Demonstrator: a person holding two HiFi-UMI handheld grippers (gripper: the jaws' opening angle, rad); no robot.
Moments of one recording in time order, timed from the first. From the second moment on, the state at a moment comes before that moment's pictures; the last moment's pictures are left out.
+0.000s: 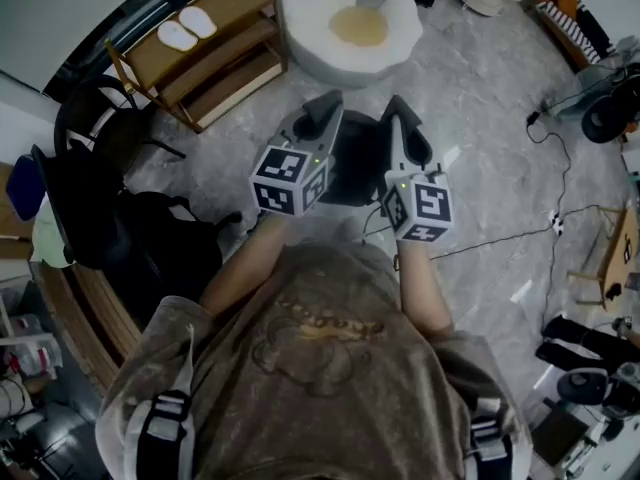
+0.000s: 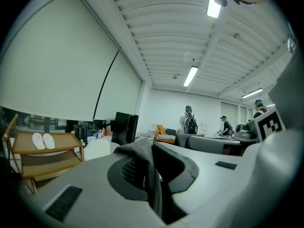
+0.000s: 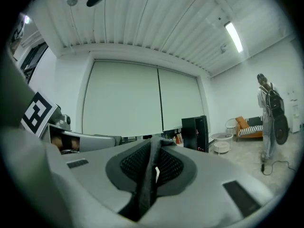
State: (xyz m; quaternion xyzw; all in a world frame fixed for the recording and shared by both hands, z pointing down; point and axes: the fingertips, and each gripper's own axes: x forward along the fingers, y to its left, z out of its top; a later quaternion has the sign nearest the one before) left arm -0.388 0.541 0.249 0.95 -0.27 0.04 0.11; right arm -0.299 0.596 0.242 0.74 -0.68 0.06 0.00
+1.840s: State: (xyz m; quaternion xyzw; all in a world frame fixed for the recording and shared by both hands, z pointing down) left arm -0.164 0.222 0.257 0.94 -0.31 0.03 0.13; right arm -0.073 0.273 0.241 0.68 -0.73 0.08 -0.02
